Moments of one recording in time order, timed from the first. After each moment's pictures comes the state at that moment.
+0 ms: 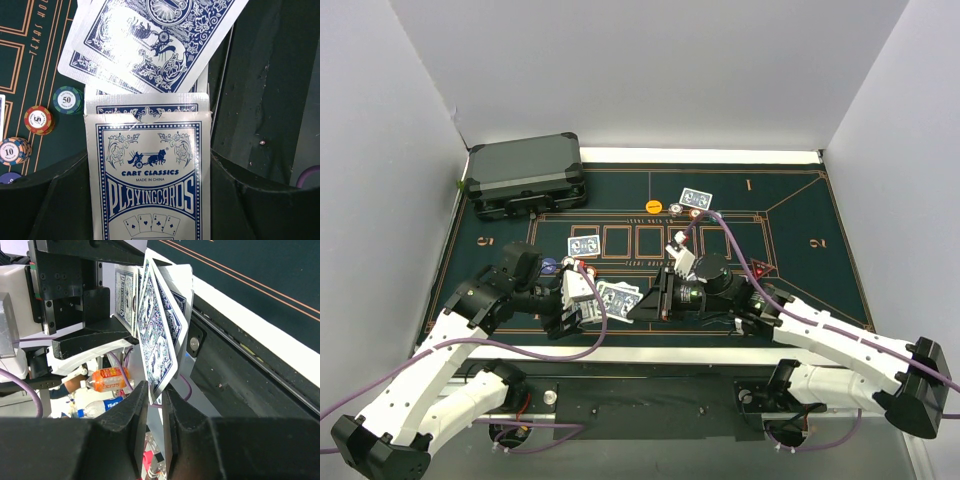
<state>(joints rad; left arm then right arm) -0.50 0.83 0.86 -0.93 0.63 0.63 0.97 1.03 0.73 -0.12 -0.33 1.12</state>
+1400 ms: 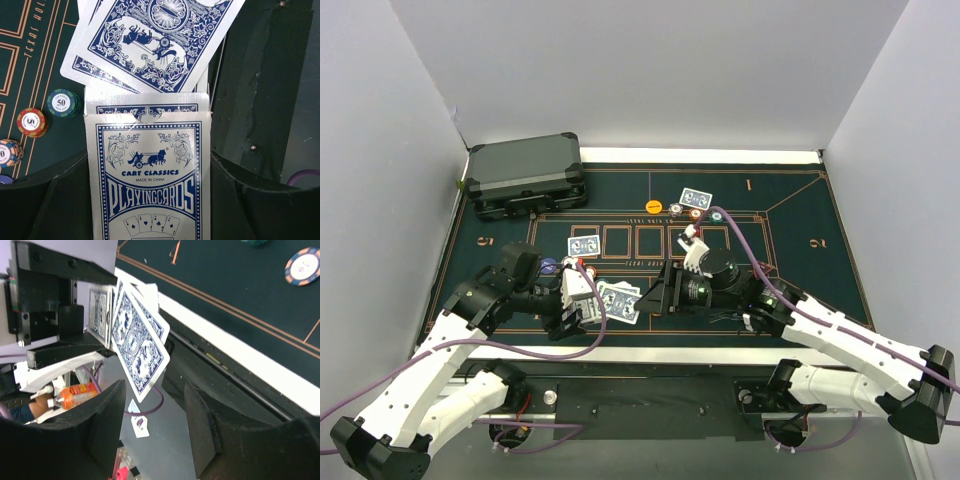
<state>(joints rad) -0.50 0.83 0.86 -0.92 0.65 0.58 0.96 1.02 0.82 -0.33 -0.23 1.01</state>
